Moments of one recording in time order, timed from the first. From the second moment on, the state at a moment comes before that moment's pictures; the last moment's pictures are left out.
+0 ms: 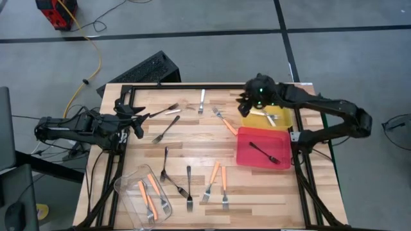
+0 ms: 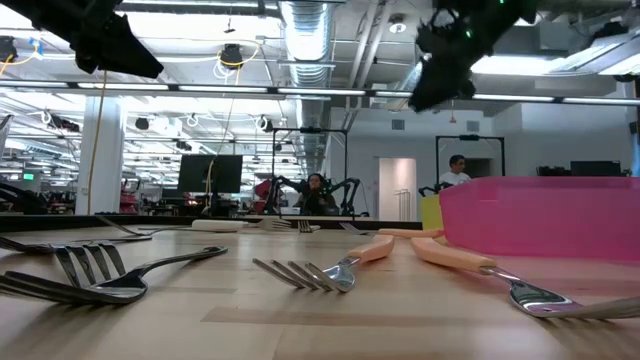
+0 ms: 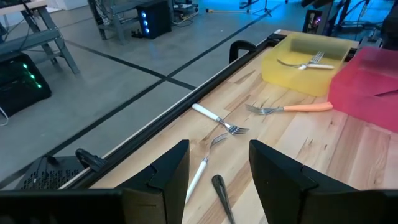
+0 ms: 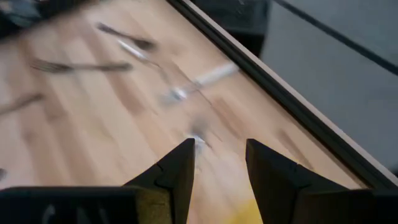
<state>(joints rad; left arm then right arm) -0.08 0.42 0.61 -0.68 -0.75 -0.28 -0.42 1.22 1.05 -0.50 0.12 0.19</state>
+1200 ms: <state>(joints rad) -0.08 0.42 0.61 -0.69 -0.66 -0.36 0.09 2.02 1.63 -0.60 -0.17 -0.42</state>
